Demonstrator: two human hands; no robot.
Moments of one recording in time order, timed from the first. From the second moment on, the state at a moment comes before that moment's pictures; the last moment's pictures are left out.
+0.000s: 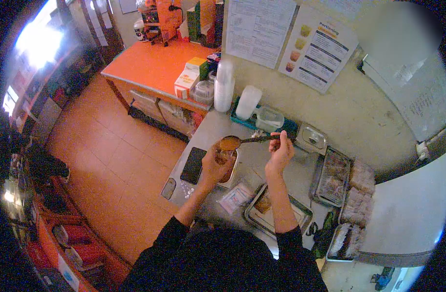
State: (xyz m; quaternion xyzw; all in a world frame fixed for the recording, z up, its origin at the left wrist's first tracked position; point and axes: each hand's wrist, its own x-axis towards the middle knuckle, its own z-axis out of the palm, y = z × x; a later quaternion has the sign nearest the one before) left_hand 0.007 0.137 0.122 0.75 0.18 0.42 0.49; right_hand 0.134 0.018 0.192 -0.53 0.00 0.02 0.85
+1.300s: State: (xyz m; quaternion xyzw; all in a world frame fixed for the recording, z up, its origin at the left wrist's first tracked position) left_hand 0.010 0.139 0.121 0.75 0.17 0.44 0.47; right_hand 0.112 0.027 0.235 -0.61 -0.15 -0.13 0.76
